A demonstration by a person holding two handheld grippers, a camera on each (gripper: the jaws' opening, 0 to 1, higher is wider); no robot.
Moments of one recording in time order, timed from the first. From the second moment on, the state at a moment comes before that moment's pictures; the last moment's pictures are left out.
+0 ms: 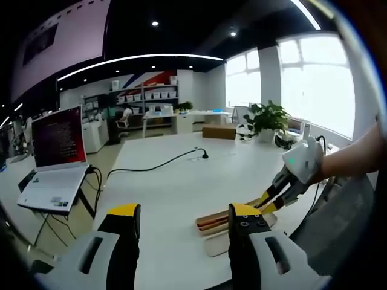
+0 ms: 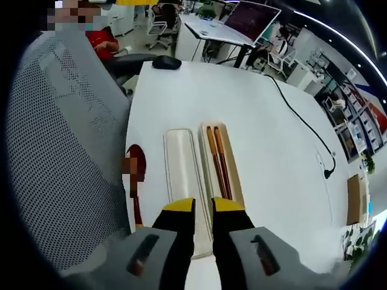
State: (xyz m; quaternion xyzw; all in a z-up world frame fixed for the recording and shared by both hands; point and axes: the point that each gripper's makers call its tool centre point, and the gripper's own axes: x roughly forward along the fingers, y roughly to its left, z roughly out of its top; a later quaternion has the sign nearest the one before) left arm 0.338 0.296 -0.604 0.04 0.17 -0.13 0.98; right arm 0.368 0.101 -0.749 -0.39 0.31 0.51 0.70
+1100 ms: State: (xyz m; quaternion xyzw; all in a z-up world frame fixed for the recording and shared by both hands) left arm 0.338 0.296 -0.604 0.05 0.17 -0.12 0.98; right arm 0.300 0.106 -0.776 -0.35 0.38 0.59 0.62
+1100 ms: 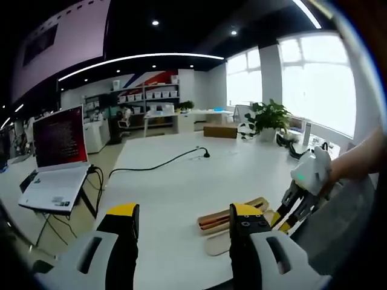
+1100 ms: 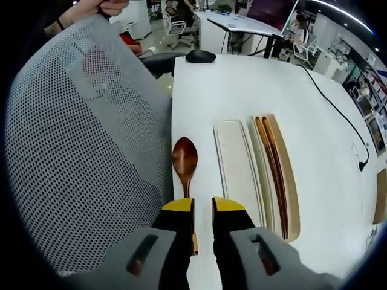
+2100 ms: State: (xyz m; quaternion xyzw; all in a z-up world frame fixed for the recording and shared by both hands) left arm 0.337 0.295 -0.606 0.05 0.17 -0.13 0.98; right arm 0.281 0.102 -0.809 -0.37 0.42 0.60 0.57
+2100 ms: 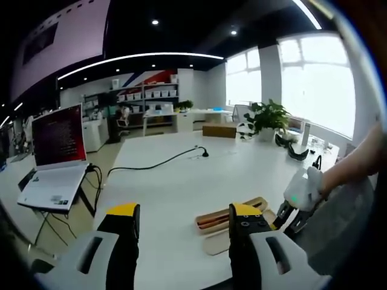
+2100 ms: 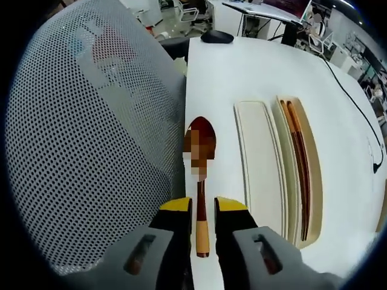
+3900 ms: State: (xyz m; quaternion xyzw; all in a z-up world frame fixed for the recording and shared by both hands) left arm 0.338 0.294 -0.606 0.04 0.17 -0.13 0.98; right arm 0.284 0.110 -0.832 -0.45 0.40 0.58 0.55
